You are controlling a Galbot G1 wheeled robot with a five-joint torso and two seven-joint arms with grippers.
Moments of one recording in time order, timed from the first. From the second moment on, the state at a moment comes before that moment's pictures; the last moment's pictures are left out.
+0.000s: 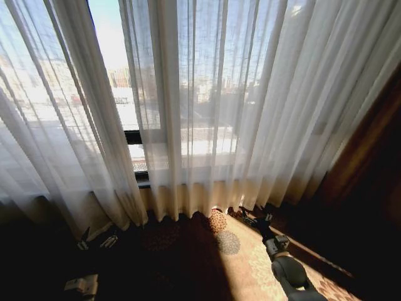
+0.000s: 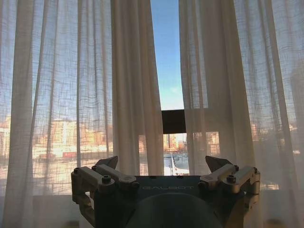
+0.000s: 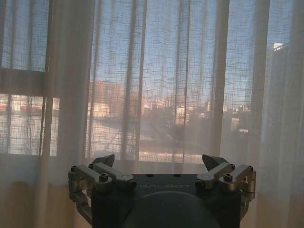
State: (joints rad) left arm 1.55 -1.33 -0.80 -1.77 -0.28 -0.42 0.00; right arm -1.28 1.18 0.55 1.69 0.31 0.14 -0.03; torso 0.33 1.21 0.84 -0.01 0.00
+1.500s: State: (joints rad) left arm 1.55 -1.33 -0.80 -1.77 -0.28 -0.42 0.00; right arm -1.34 1.15 0.63 1.79 0.39 0.00 0.00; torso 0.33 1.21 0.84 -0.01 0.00
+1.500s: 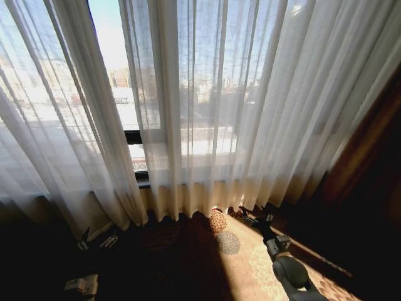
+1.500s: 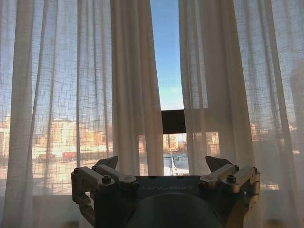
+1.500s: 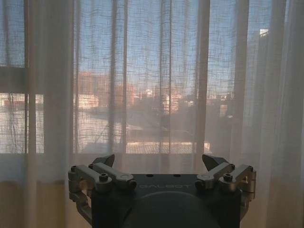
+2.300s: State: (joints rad) left arm 1.55 -1.33 -0.80 -1.77 -0.28 -0.42 0.00; right arm -1.25 1.14 0.60 1.77 0.55 -0.08 -0.03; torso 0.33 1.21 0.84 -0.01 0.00
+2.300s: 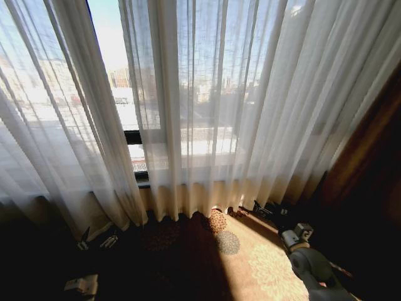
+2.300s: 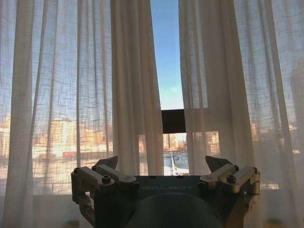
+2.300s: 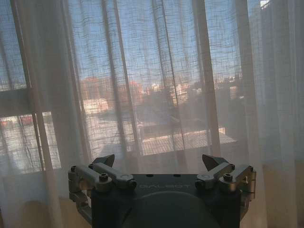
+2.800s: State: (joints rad) left arm 1.55 -1.33 -0.80 -1.77 -0.28 -0.42 0.00; right arm -1.17 1.21 0.51 1.67 0.46 0.13 -0.05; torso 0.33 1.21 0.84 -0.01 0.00
